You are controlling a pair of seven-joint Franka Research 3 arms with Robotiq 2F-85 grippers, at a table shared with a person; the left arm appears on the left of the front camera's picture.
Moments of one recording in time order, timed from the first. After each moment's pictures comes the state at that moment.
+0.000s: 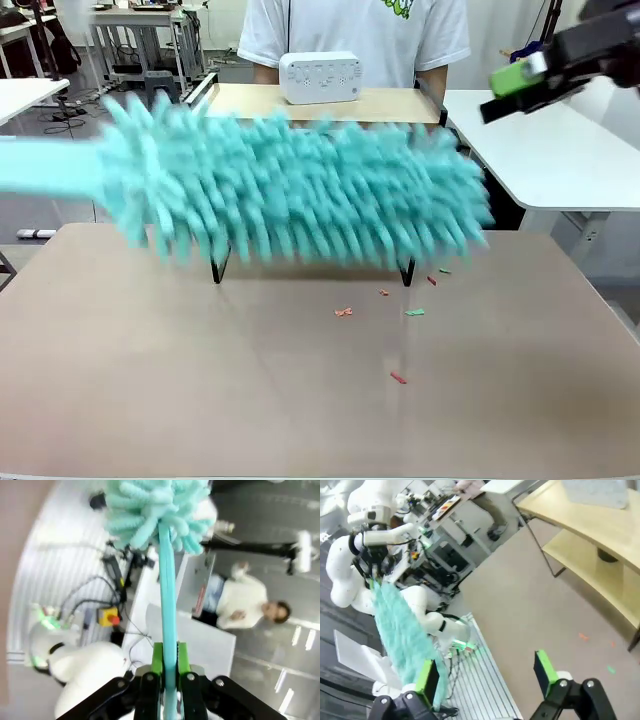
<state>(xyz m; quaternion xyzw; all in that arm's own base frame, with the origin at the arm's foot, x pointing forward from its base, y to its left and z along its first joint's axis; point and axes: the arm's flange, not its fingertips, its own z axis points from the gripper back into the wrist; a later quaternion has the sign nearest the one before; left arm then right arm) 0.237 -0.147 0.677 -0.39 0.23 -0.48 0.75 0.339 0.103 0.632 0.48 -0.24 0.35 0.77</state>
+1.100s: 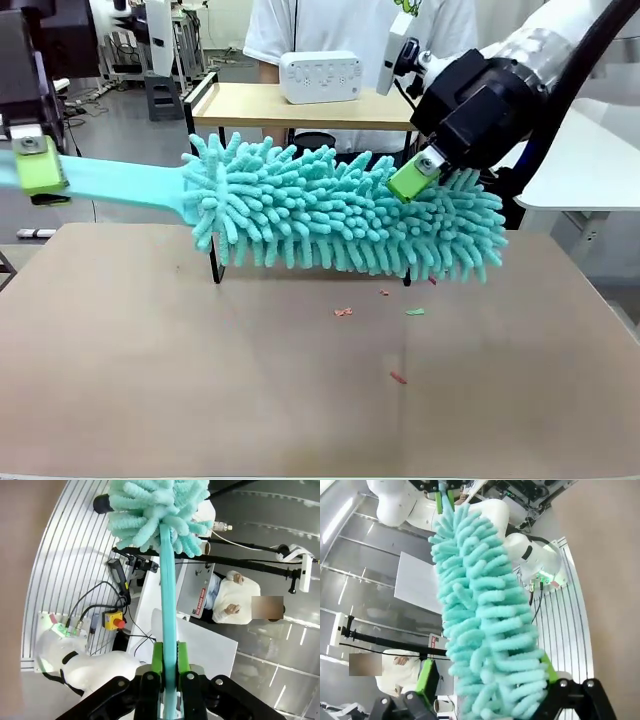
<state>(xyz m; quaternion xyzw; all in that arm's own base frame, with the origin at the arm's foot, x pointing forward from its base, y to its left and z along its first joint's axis) 0.293 -0.172 0.651 -0.40 0.24 -0.47 0.75 0.310 0.237 0.566 0.56 0.04 0.47 0.68</state>
